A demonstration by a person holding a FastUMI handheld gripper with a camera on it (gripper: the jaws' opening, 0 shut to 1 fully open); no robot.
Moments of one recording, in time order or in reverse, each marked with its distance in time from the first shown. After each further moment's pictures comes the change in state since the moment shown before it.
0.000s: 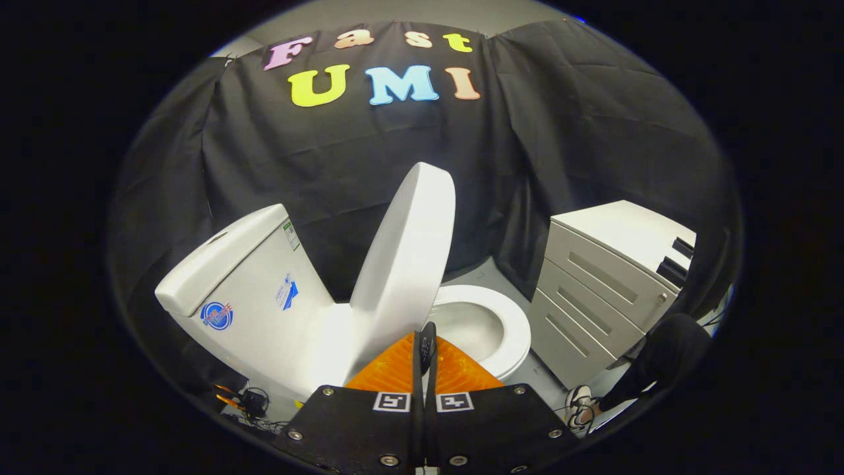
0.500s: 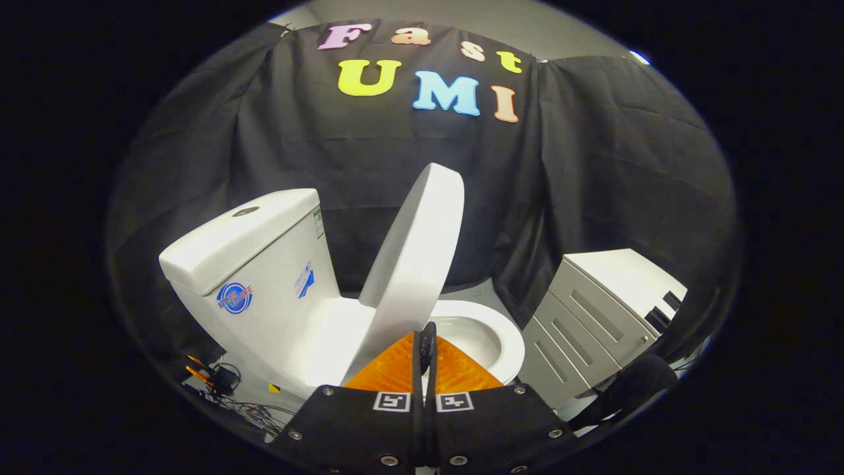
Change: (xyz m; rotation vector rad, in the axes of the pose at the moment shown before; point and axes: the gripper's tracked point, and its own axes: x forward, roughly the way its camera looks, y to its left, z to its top) arm -0.016 0.049 0.014 -0.212 -0.044 0.000
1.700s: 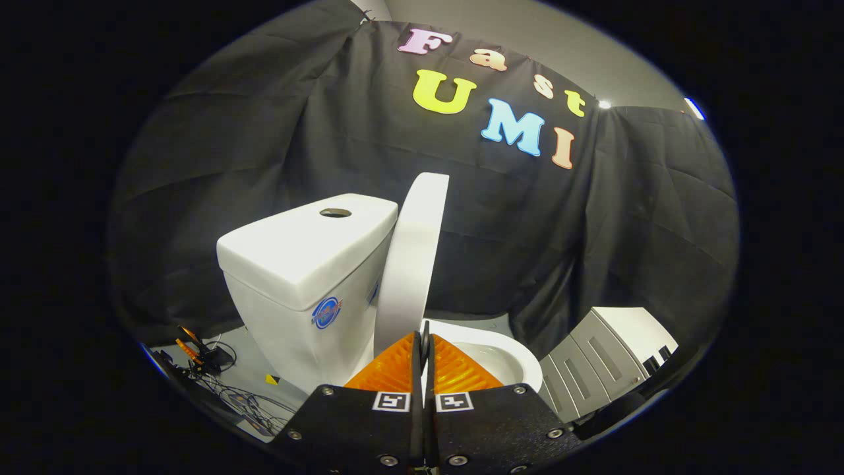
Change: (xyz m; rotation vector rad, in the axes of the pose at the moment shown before) arm -0.024 0.111 0.032 -0.187 -0.086 0.095
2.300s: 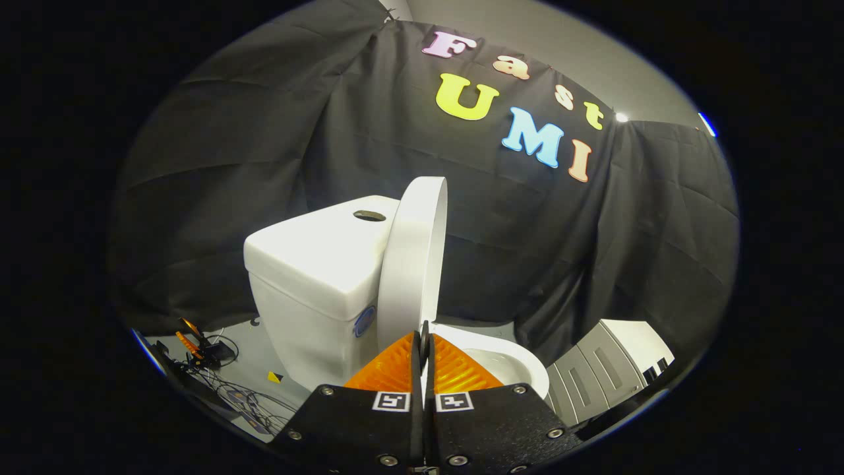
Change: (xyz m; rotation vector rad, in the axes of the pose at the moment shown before) arm -0.001 0.036 0.011 -0.096 -0.026 0.022
